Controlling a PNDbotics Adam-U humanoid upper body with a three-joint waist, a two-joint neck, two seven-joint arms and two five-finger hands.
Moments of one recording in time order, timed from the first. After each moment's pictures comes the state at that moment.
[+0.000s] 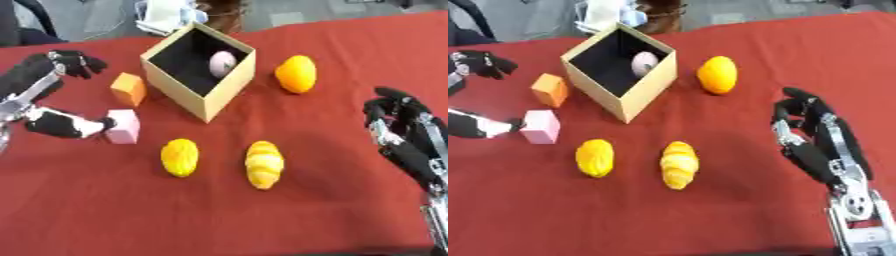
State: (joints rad) left arm -0.44 0.84 -0.21 -1.70 -0.53 -0.02 -0.30; right arm -0.17 -0.18 0.02 -1.83 0.19 -0.03 0.08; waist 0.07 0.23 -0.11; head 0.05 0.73
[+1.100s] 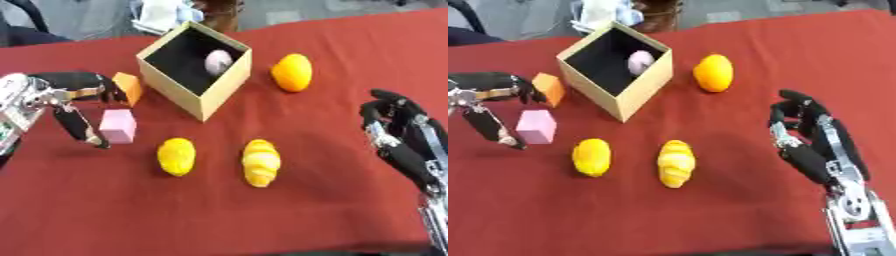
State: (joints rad) left arm -0.73 0.71 -0.37 -1.25 -0.69 -0.19 -0.64; right arm -0.16 -0.18 0.03 -1.82 0.19 -0.03 0.08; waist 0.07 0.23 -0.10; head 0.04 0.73
